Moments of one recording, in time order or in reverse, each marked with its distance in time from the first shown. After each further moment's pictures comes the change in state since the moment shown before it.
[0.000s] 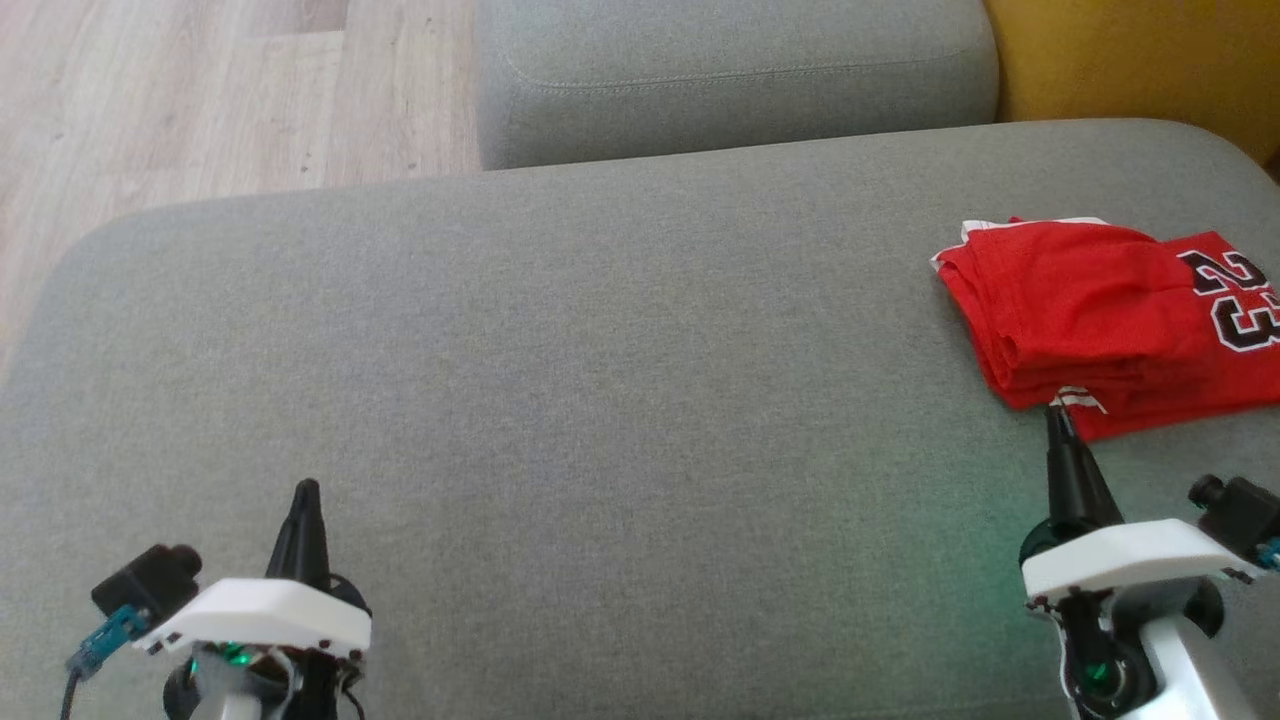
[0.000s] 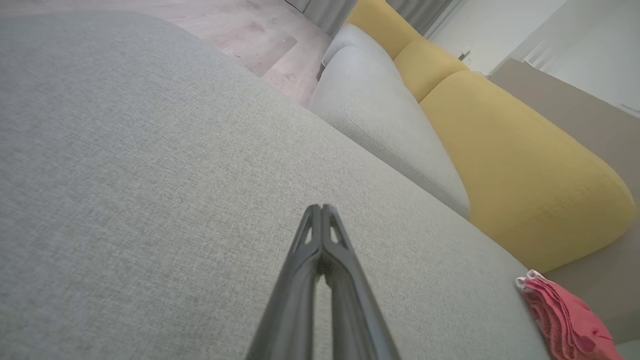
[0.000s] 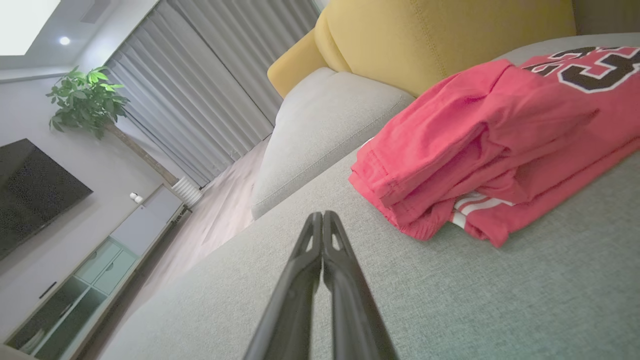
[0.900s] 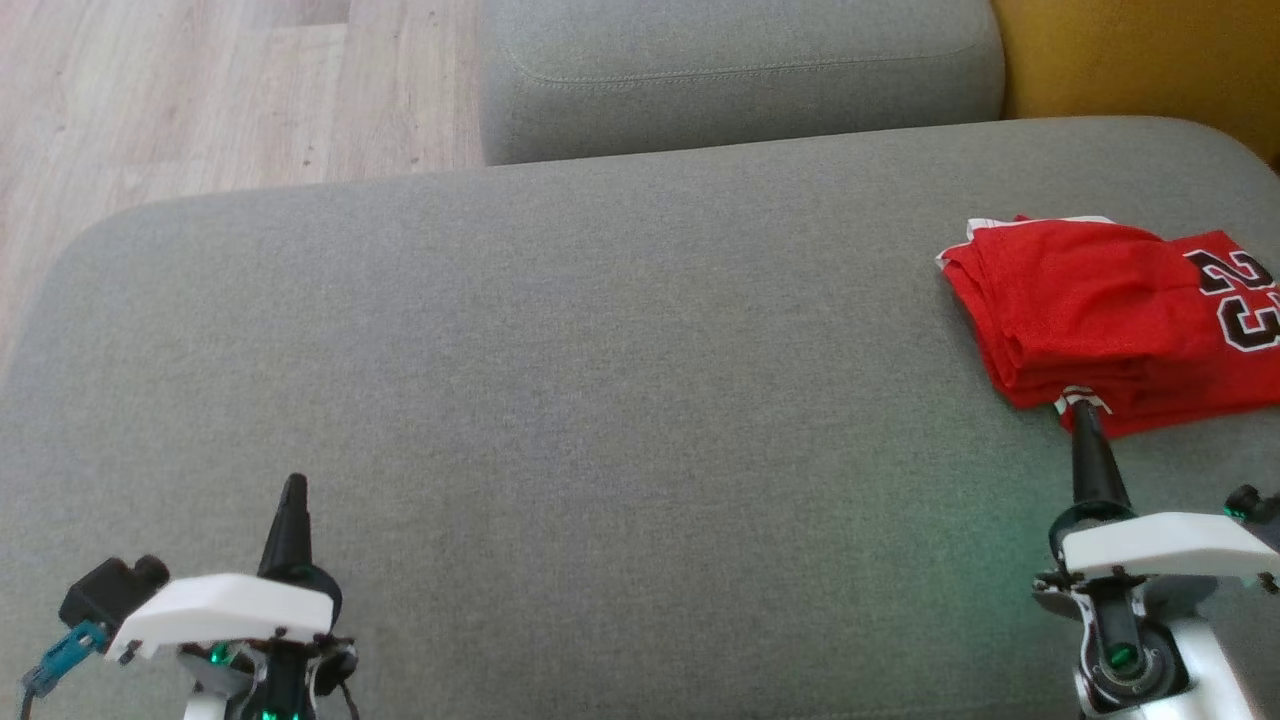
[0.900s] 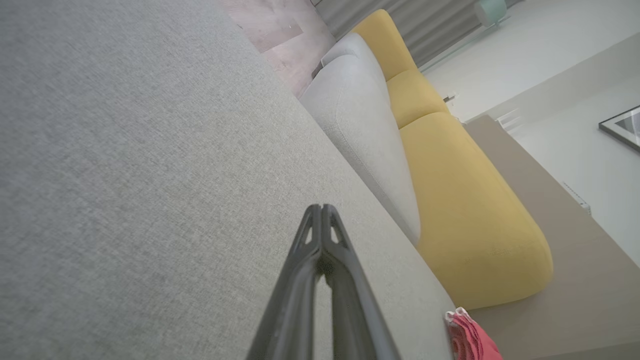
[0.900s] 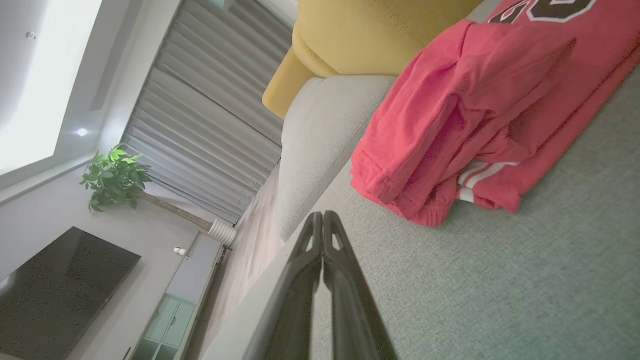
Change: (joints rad) left arm 0.000 0.000 0.032 -0.031 -0.312 -0.018 0.080; right arm 0.001 0.031 -0.069 -0.037 0.284 0.000 0.079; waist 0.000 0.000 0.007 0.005
